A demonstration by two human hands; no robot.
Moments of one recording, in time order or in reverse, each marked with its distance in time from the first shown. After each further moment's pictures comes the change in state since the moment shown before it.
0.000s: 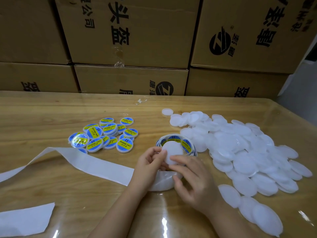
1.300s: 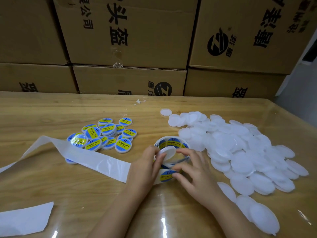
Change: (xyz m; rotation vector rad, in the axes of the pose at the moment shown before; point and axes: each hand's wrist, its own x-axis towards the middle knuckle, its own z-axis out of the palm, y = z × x) left_hand -0.005 -0.002 -0.010 0.828 0.101 0.357; right_hand -0.002 0.012 -0.006 0.025 -0.242 0.318
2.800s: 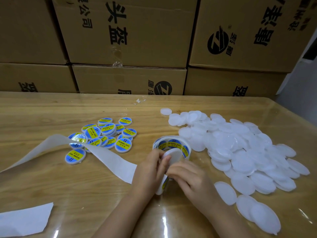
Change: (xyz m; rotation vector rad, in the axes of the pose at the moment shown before) left_hand -0.007 0.001 0.015 -0.080 0.036 0.043; right_hand 0.000 -0.018 -0.003 0.129 0.021 -0.224
